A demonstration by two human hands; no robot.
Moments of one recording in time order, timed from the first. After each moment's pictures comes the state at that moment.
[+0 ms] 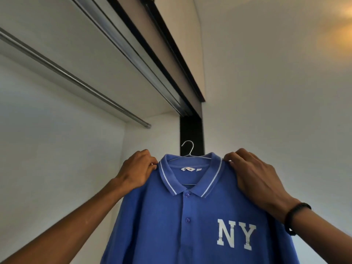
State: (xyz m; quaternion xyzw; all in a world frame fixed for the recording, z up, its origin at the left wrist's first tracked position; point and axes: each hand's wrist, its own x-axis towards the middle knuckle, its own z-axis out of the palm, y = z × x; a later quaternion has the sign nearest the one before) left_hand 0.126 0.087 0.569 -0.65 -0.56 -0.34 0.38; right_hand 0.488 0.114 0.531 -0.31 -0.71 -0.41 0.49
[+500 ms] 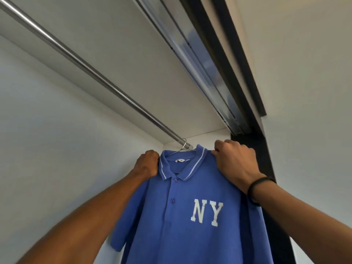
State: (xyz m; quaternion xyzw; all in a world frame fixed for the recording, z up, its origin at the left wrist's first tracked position) left_hand -0.068 0.207 0.703 -0.49 -0.67 -0.40 0.38; right_hand 0.248 0.216 0.684 -0.29 -0.67 -0.41 0.55
